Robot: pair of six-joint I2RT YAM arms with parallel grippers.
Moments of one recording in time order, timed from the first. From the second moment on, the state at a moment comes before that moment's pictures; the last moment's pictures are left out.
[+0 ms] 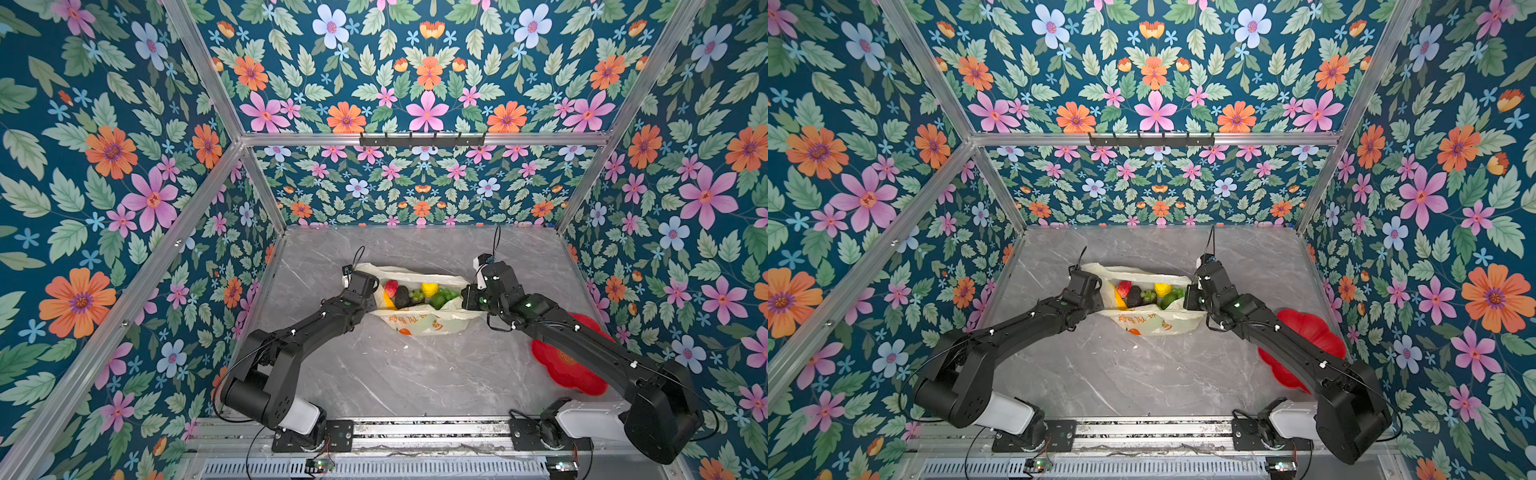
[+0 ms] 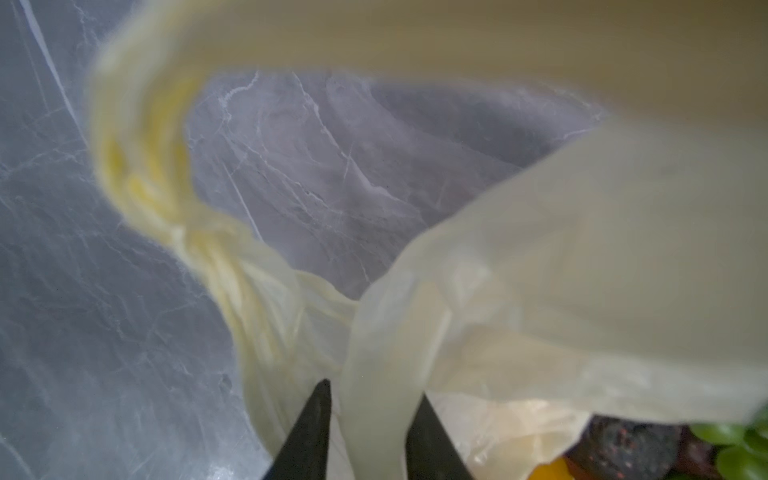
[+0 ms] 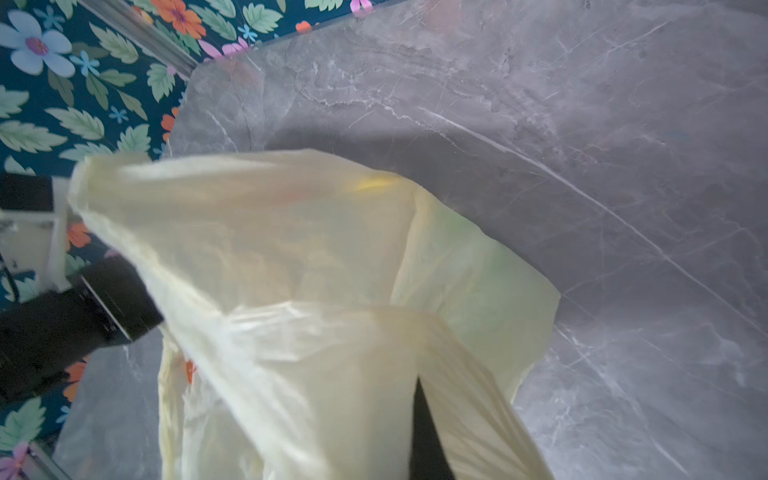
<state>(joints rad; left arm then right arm) -0.46 1.47 0.77 -0.17 -0.30 -0.59 0.53 1.31 0.95 -0.32 -0.06 0.56</state>
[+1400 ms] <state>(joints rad) -0.64 1.19 0.49 0.08 -0.15 -0.63 0.64 1.43 1.36 -0.55 0.08 0.51</state>
